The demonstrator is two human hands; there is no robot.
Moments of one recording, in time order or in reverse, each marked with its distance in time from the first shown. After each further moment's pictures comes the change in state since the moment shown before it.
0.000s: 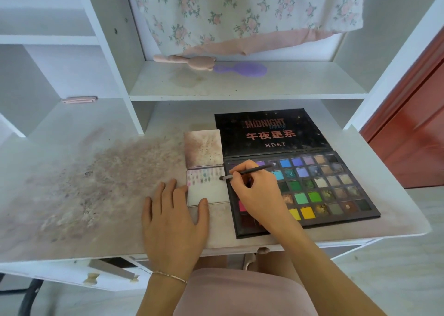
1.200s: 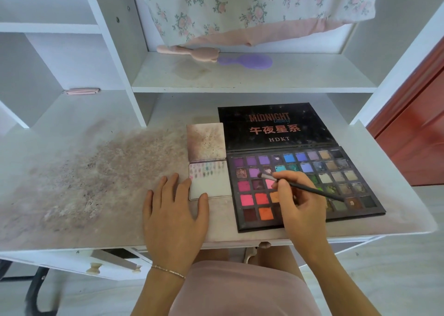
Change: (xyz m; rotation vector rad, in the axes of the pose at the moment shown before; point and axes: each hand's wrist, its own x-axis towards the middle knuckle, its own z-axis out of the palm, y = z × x) left_hand -0.002 -0.003 -0.005 -0.023 -0.021 0.003; right_hand -0.043 0.012 -0.030 0.173 0.328 -0.118
